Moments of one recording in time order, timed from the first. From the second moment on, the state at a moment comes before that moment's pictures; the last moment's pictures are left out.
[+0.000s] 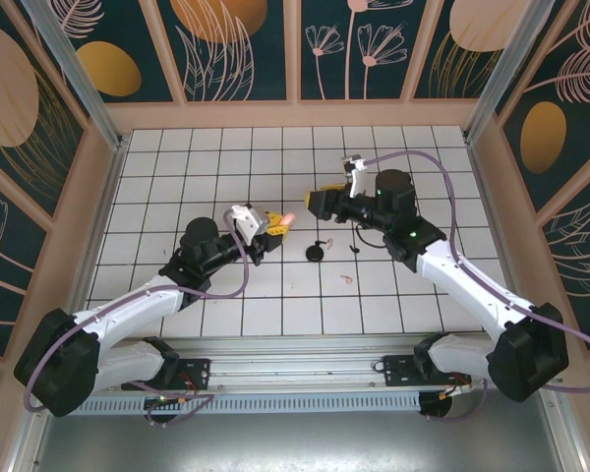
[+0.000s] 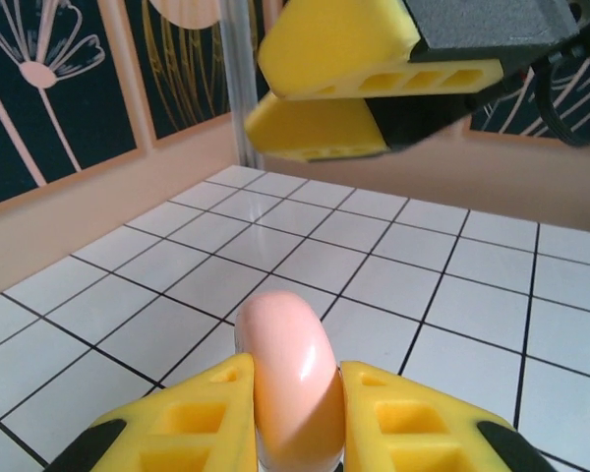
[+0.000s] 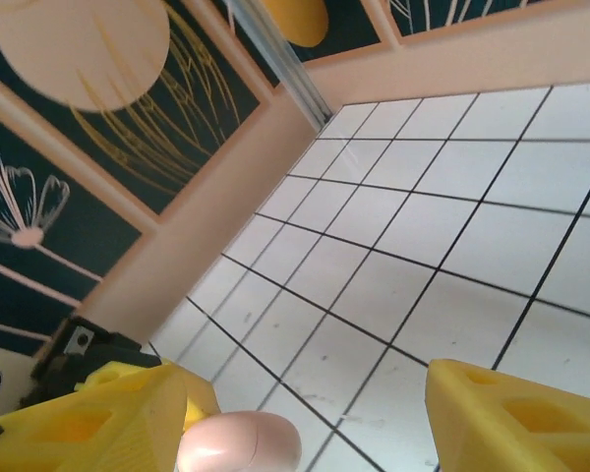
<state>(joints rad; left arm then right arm) -0.63 1.17 0.55 0.53 0.43 0.08 0.55 1.20 0.93 0.03 -0.45 0.41</state>
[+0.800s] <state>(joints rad) -0.63 1.17 0.57 0.38 0.52 0.26 0.55 1.24 1.15 -0.48 -0.66 -0.75</state>
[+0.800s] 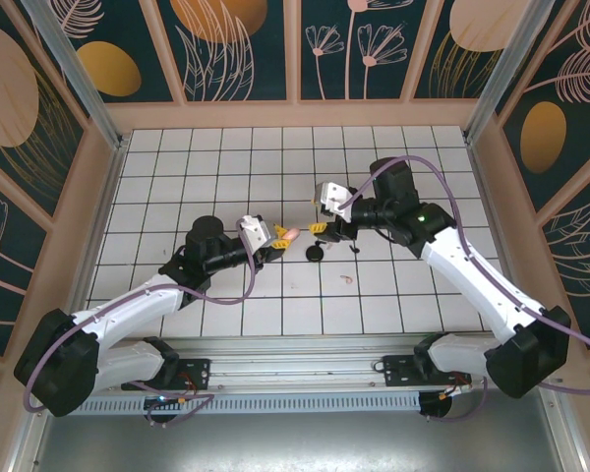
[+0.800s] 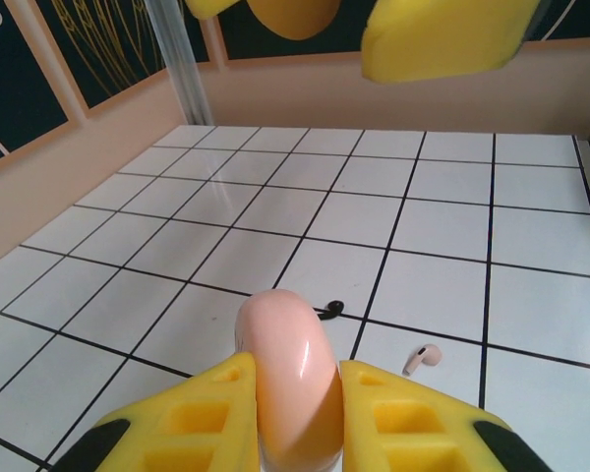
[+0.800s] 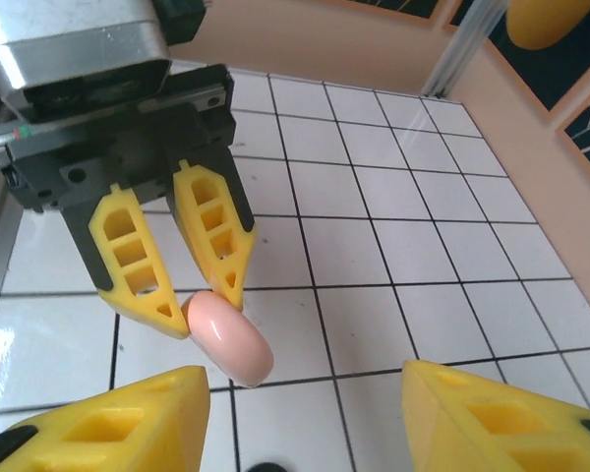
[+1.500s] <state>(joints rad) -0.63 1.17 0.57 0.33 0.54 0.35 0.59 1.47 1.40 -0.82 -0.57 -1.12</state>
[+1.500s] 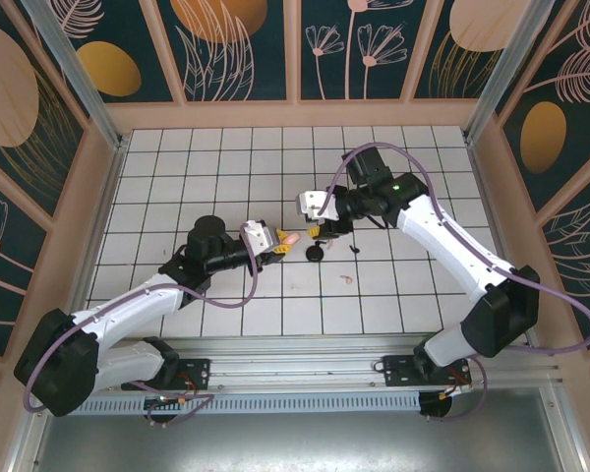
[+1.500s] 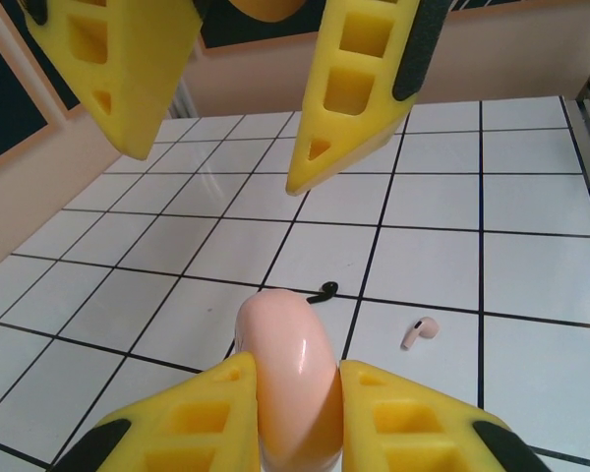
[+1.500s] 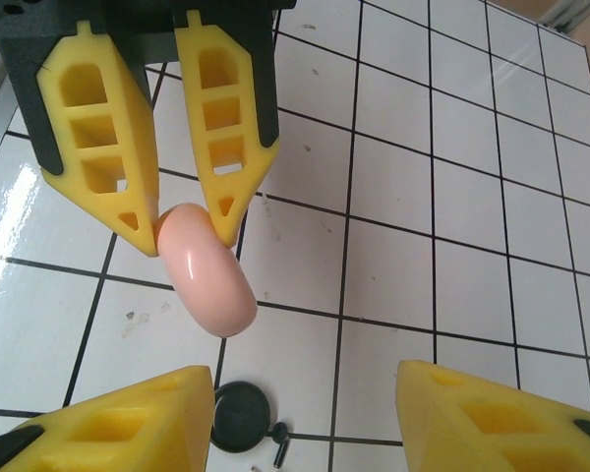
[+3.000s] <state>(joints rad) -0.63 1.16 0.58 0.32 0.59 0.37 0.67 1.59 1.46 -0.92 -0.55 -1.26</state>
